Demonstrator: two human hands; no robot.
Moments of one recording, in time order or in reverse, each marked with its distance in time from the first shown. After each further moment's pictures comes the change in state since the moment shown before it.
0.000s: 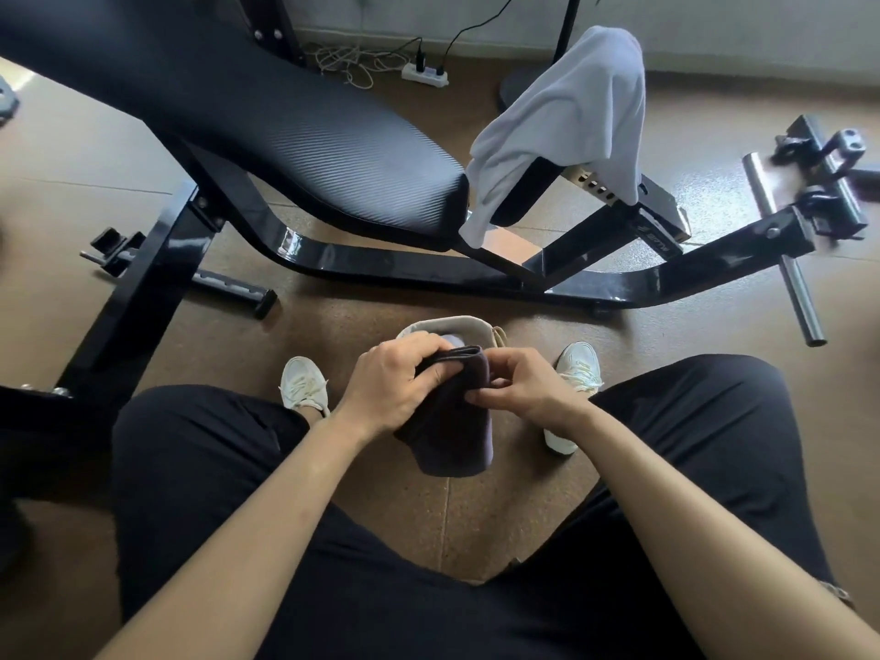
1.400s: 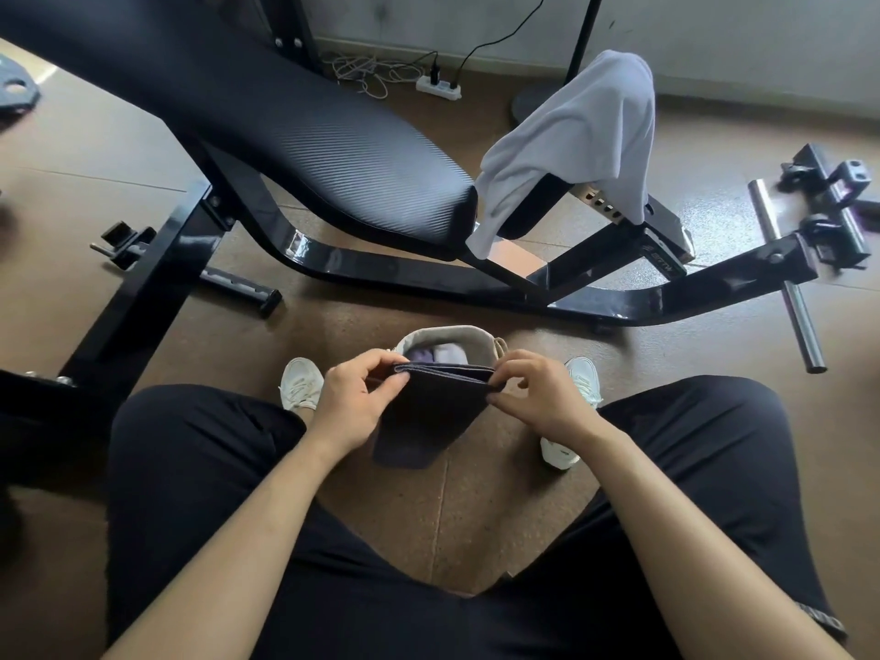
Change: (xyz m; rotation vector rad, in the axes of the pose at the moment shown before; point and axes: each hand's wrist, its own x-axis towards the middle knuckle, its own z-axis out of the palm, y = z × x) left_hand -0.032 -0.033 -0.005 -0.227 0.162 -0.338; right_hand -0.001 0.013 -0.009 -0.530 0.207 -0.100
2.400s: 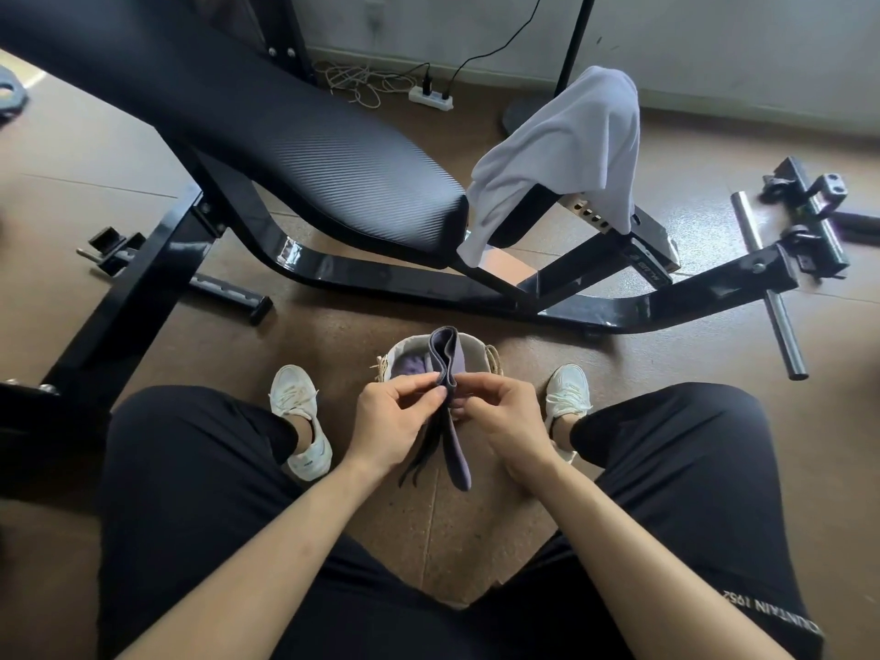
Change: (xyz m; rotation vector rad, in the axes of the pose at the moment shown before) left_hand -0.008 0.023 0.053 -0.258 0.046 -0.133; right_hand -0.017 -0.042 0.032 0.737 0.128 0.284
